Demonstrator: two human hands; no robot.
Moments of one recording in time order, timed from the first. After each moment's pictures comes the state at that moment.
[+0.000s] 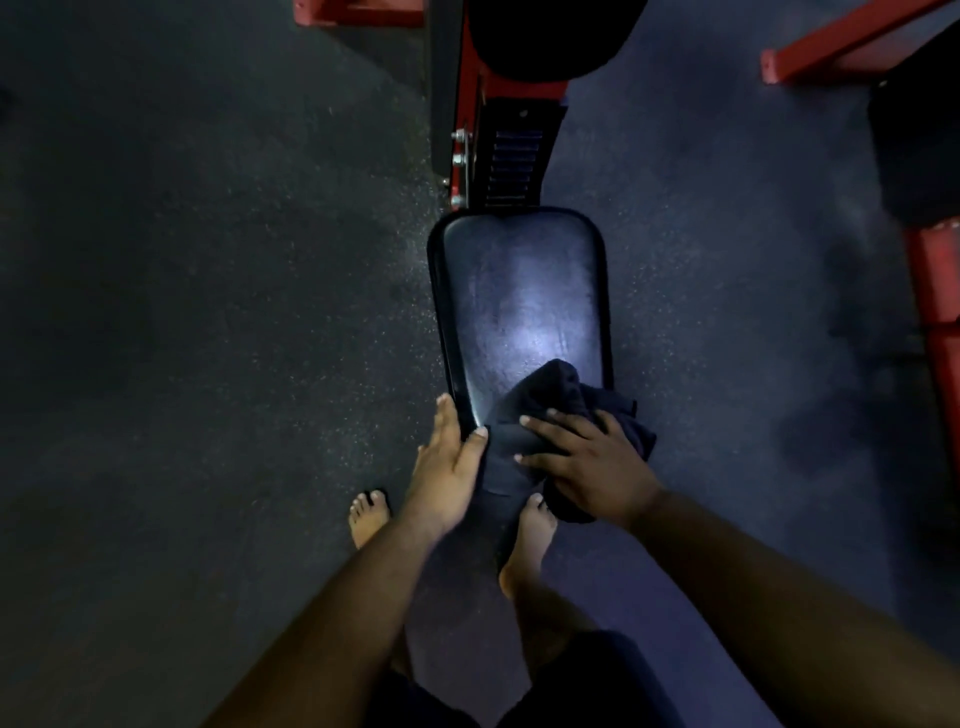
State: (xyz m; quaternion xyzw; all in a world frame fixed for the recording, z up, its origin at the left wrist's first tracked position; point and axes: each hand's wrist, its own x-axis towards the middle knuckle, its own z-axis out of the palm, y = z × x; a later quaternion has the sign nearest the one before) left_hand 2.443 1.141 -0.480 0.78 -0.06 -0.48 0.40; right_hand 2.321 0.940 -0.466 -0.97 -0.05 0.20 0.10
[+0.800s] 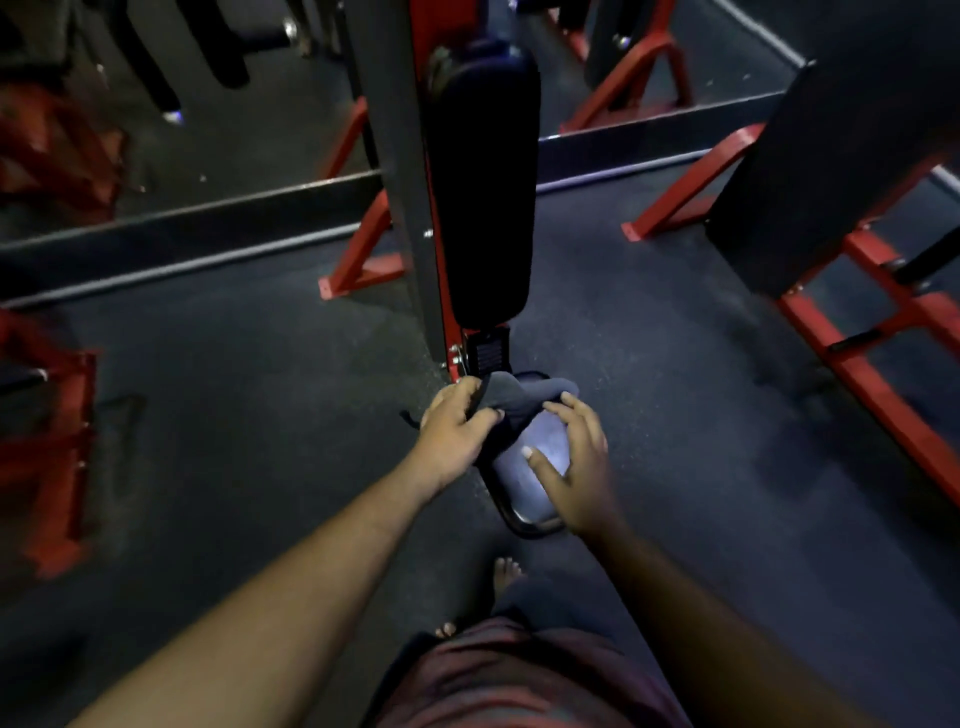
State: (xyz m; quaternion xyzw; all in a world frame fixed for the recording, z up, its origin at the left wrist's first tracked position) left_hand 2.584 1.133 -0.110 0.78 -0.32 -0.34 0.43; right_hand 2.408 1.045 -0.165 -0.81 0.37 -0.22 0.40
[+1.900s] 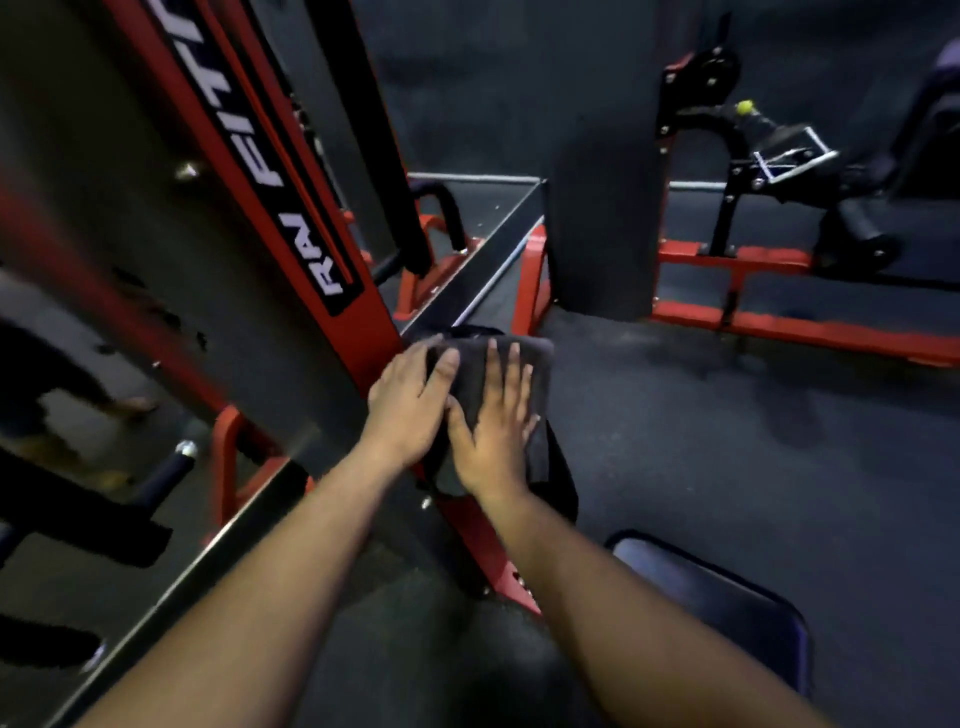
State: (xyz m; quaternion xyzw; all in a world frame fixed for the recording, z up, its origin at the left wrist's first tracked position) left_hand 2.928 0.854 0.048 0.62 -0.71 -0.16 0.28; right_hand 2.824 0.874 -0.033 -0.58 0.59 -0.49 0.27
